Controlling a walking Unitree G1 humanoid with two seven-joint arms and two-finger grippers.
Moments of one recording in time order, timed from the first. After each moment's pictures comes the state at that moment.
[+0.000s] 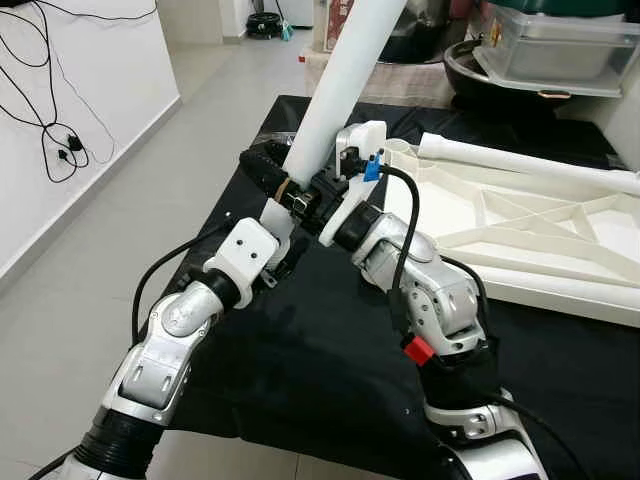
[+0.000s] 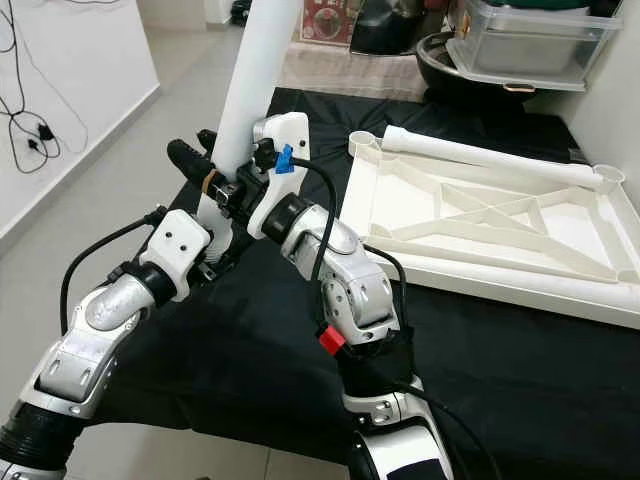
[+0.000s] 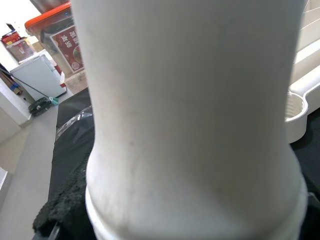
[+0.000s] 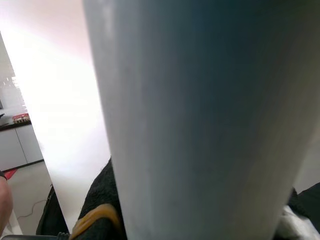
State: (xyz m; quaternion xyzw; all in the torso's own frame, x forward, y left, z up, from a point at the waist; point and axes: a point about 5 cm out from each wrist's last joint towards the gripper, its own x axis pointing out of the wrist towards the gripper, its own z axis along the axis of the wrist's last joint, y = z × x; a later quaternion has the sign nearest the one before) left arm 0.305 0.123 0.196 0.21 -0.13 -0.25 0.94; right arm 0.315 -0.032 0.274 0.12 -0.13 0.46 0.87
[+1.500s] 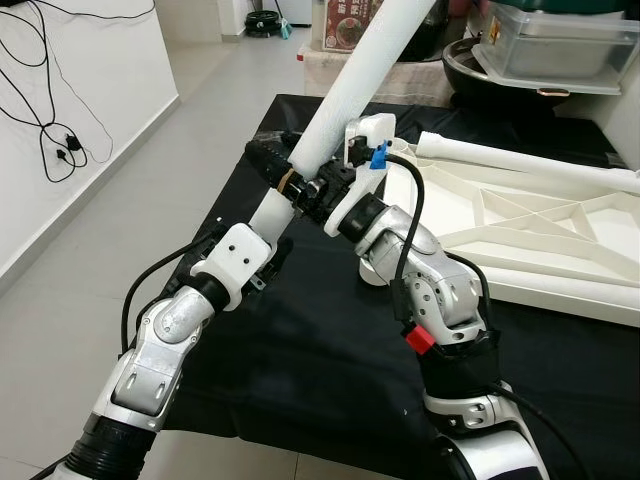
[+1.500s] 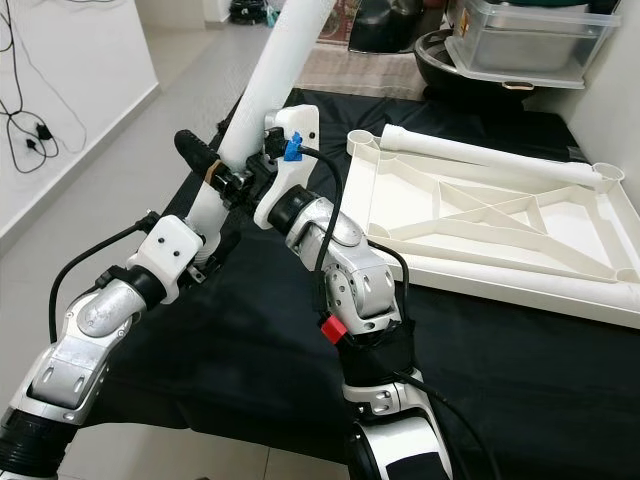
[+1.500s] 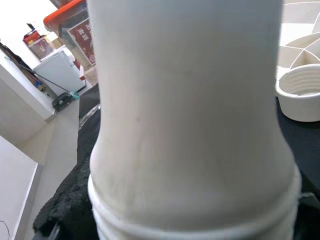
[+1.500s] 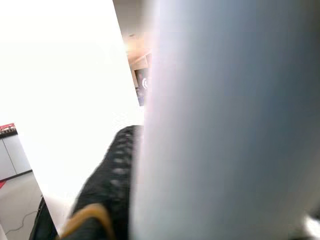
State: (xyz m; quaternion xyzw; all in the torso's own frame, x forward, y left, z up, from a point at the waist) left arm 0.302 0.133 0.190 0.25 -0.13 -0.21 0.93; right arm 0.324 -0.039 0.278 0.15 -0.14 0.43 0.88
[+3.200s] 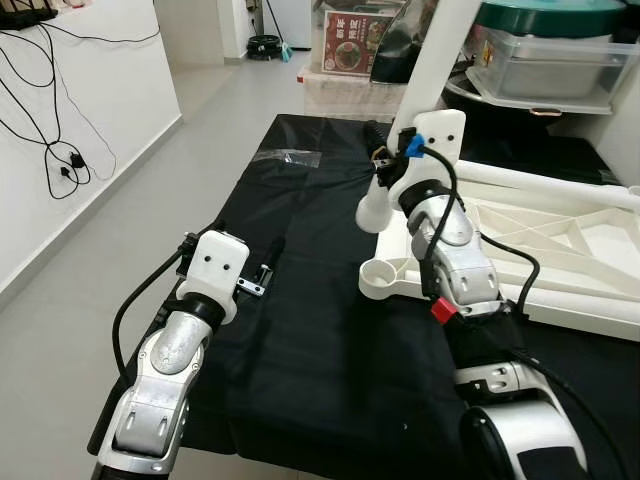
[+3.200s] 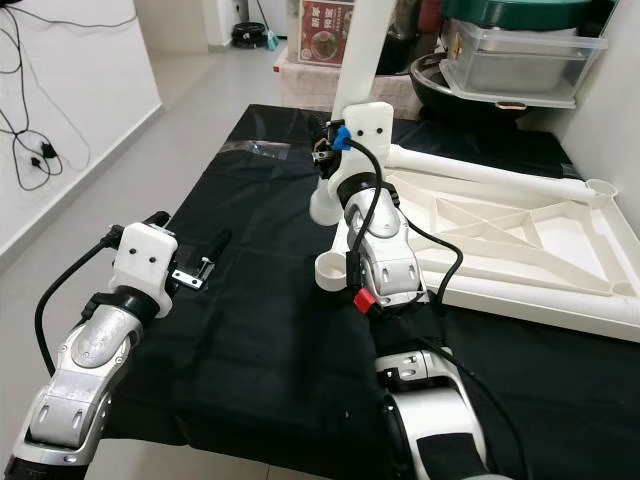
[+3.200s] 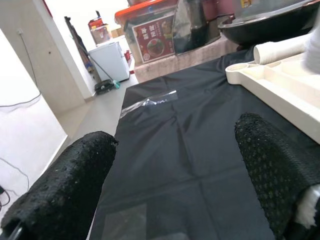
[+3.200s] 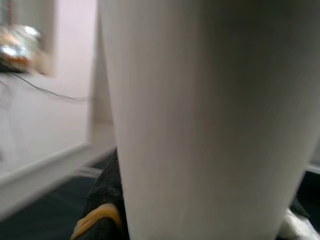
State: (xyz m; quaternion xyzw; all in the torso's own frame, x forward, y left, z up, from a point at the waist) left arm 0.282 0.137 0.195 0.14 -0.14 -0.09 0.98; right arm 0.381 -0.132 0.272 -0.10 -0.20 0.02 0.97
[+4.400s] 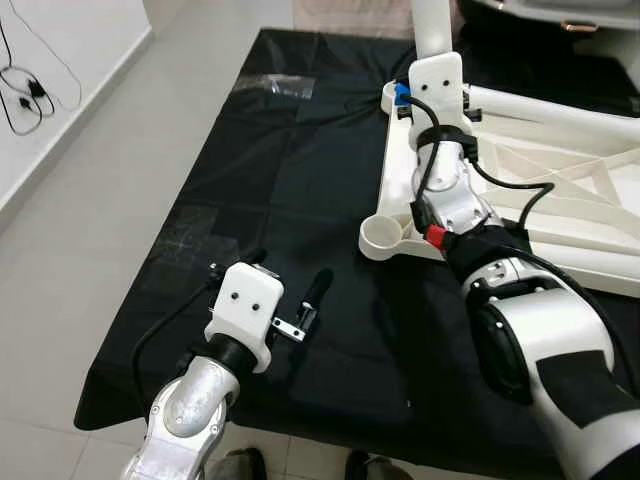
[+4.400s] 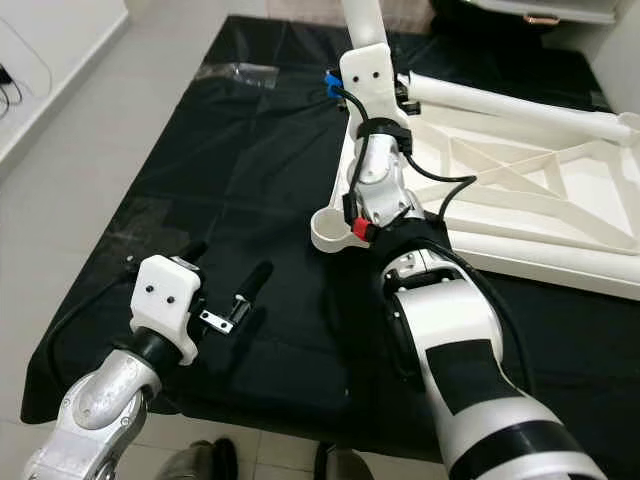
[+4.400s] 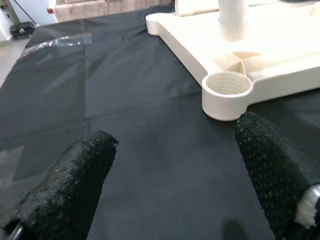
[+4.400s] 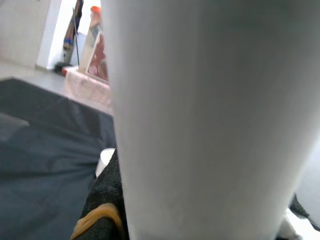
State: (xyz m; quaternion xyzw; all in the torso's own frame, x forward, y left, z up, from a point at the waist) left arm 0.216 0.096 0.199 0.08 -0.11 -0.18 0.98; right arm 0.417 -0.142 0.302 -0.20 -0.23 -0.14 0.94
